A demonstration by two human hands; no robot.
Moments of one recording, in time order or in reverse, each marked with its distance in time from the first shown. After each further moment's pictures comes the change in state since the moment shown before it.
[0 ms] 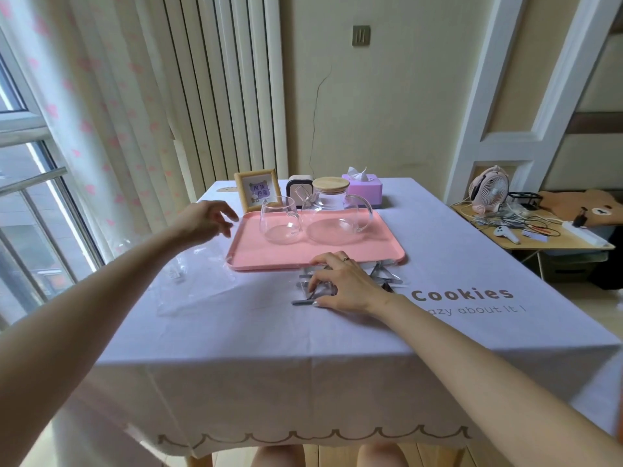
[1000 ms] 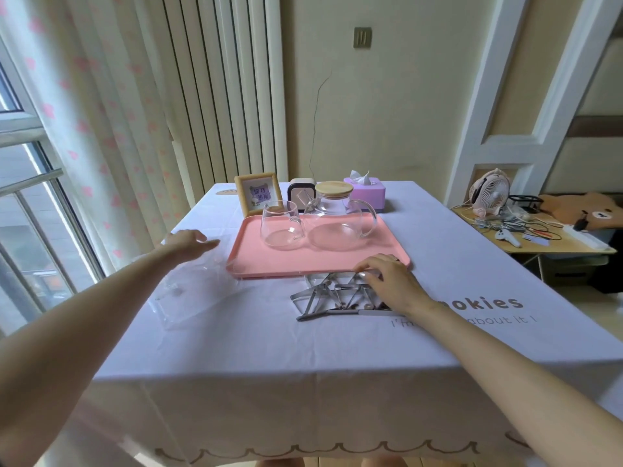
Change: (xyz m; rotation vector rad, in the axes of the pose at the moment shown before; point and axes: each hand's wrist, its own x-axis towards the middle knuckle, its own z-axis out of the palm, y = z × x) left_hand 0.035 -0.077 0.025 0.197 -0.007 -0.377; right_hand -0.018 0.046 -0.021 0.132 0.236 0.301
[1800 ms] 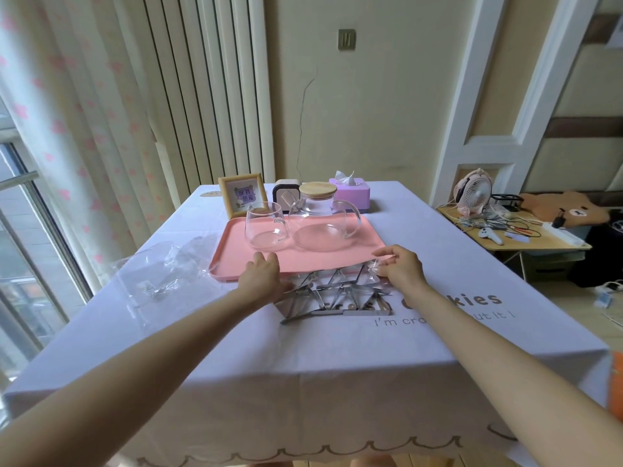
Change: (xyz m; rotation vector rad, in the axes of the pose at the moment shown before) left_hand -0.093 0.118 0.084 0.177 -0.049 0.354; right_hand 0.008 0.027 -0.021 0.479 0.251 0.535
